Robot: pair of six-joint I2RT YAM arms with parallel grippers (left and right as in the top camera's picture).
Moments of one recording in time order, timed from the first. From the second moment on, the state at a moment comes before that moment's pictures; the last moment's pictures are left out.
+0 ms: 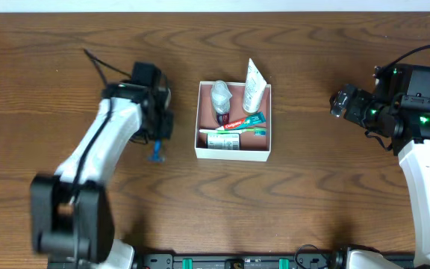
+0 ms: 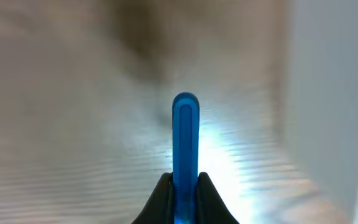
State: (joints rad) left arm -0.18 1.67 1.25 -0.97 0.07 -0.04; right arm -0.12 1.35 1.15 -0.78 -0.21 0.33
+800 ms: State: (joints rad) left arm -0.64 1.66 1.27 -0.68 0.22 0.68; right arm -0.12 1.35 1.15 -0.78 -0.21 0.33
